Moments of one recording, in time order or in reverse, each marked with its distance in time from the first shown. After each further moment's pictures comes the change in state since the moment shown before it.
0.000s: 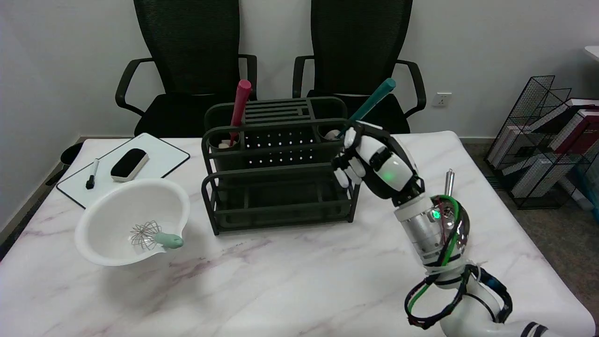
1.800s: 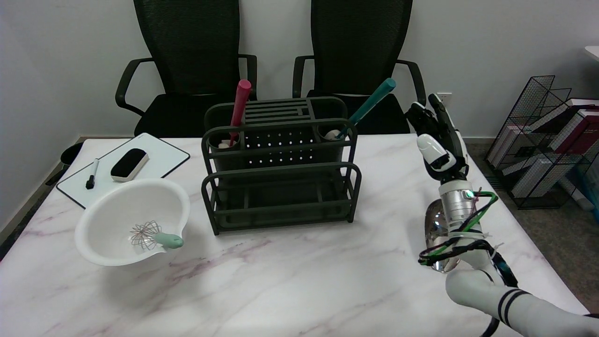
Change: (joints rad) arm 0.232 -0.020 0.072 -0.524 0.346 0.035 -0.050
